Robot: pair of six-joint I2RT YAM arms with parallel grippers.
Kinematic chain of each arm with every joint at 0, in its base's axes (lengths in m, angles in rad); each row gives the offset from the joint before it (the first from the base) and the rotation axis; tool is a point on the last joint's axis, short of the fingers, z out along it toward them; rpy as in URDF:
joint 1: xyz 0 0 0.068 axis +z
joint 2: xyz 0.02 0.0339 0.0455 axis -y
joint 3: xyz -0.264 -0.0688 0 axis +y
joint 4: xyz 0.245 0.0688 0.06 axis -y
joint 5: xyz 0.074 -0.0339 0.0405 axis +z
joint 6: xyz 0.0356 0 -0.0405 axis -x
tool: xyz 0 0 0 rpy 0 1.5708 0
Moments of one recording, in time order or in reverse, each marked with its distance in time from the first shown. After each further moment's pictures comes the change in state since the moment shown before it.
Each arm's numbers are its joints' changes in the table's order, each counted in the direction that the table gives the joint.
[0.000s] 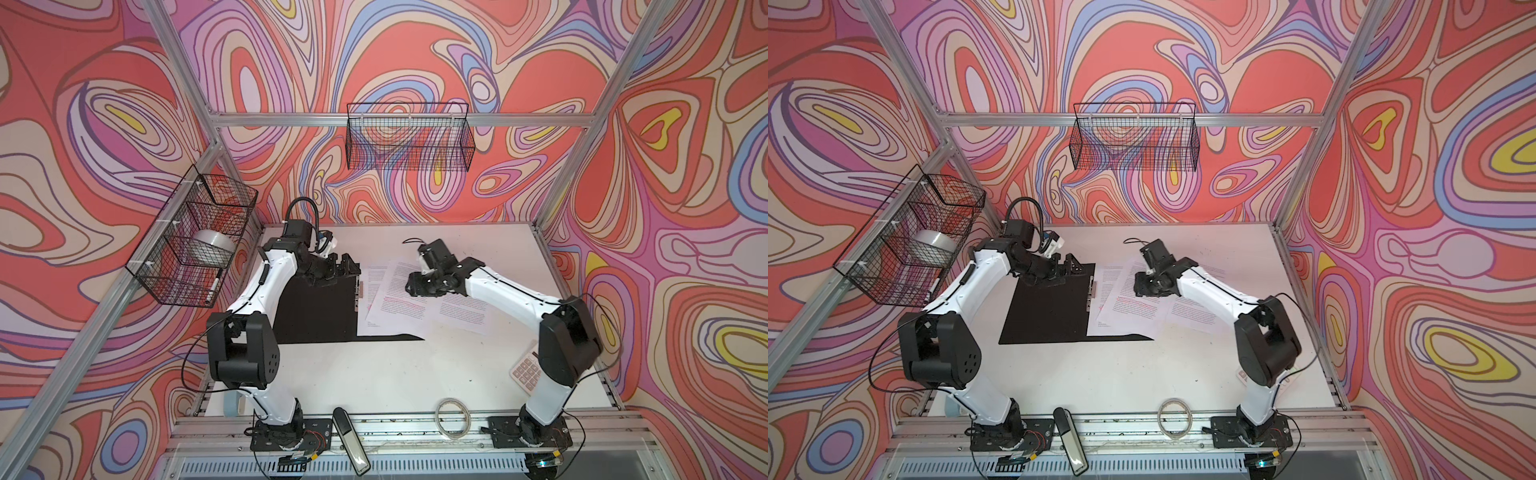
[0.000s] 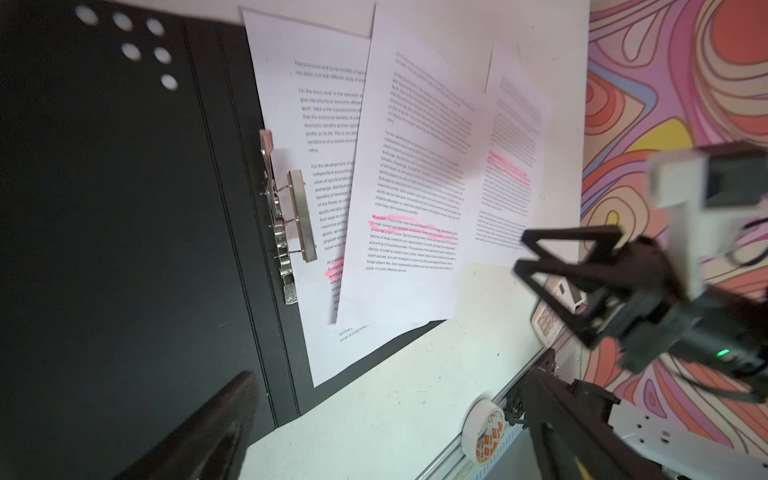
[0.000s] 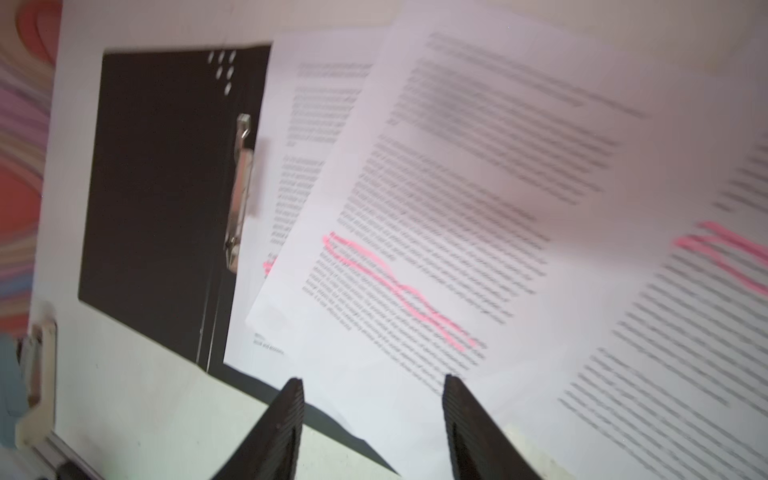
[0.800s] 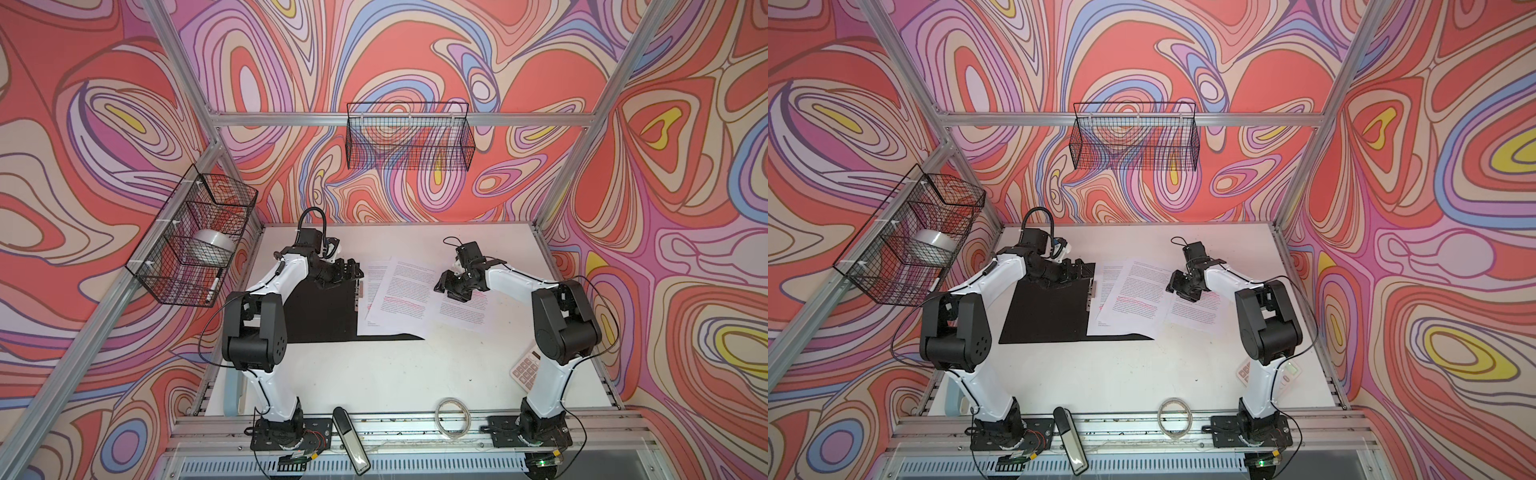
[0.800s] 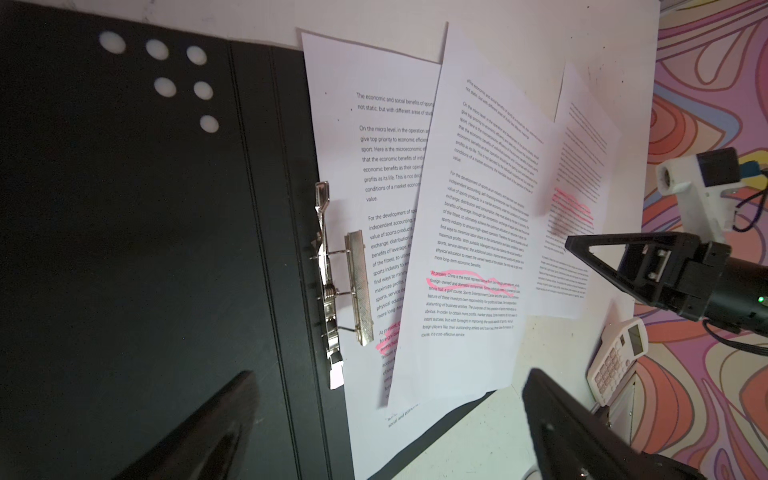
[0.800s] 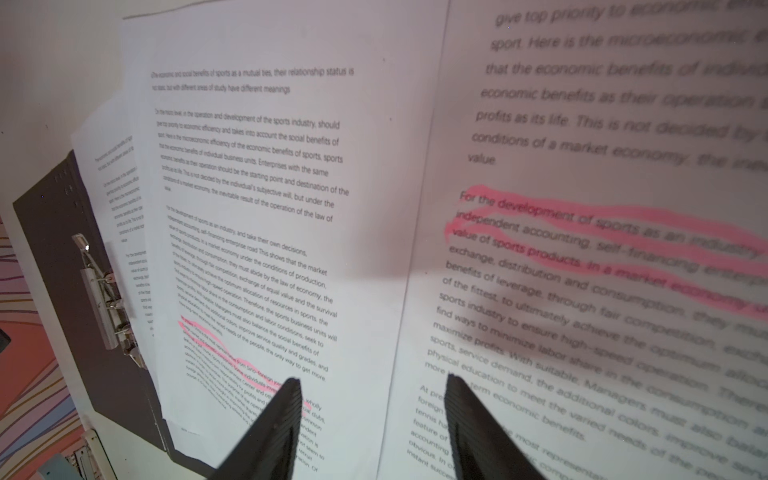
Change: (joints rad) left arm -0.012 -0.140 0.057 0.254 0.070 0.057; right arm -0.257 -0.156 0.100 0.097 0.179 -0.094
